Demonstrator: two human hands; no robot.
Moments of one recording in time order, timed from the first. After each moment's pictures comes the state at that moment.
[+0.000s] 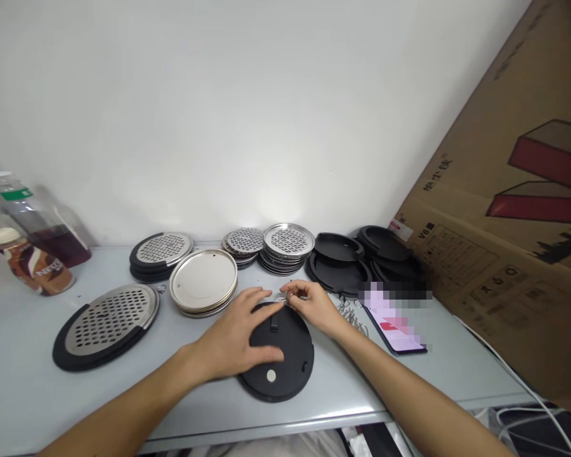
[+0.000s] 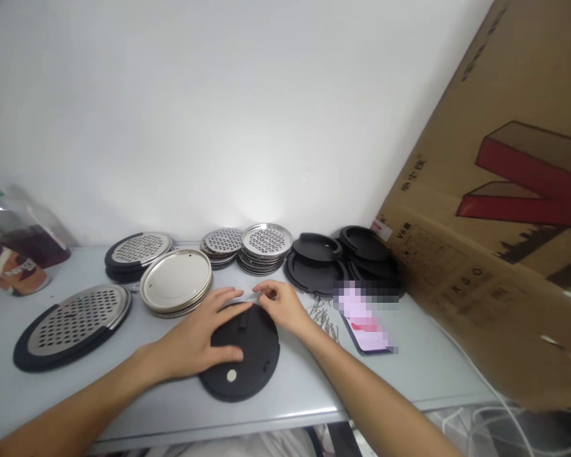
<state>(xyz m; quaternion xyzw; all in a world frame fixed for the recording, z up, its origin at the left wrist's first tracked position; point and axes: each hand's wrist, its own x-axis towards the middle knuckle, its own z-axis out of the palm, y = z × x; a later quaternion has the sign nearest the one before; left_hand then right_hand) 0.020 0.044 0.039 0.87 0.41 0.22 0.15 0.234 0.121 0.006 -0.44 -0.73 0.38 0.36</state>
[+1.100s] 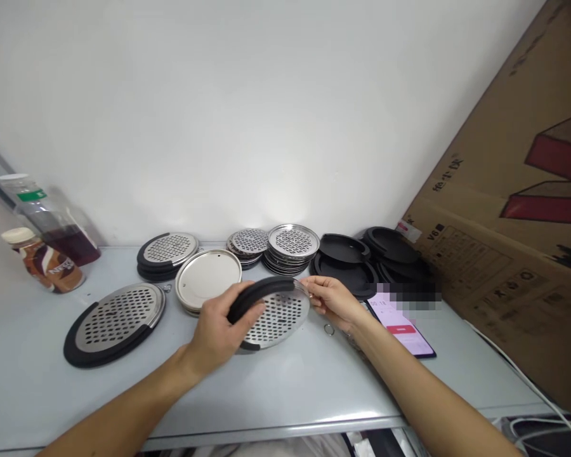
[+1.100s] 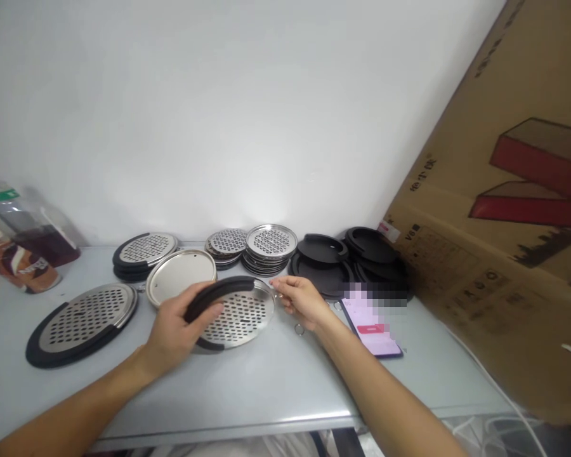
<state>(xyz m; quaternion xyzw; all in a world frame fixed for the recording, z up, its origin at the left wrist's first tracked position) 0.016 0.033 0.057 0.70 0.50 0.48 0.19 0.252 0.124 0.032 -0.42 -0.46 0.69 0.38</state>
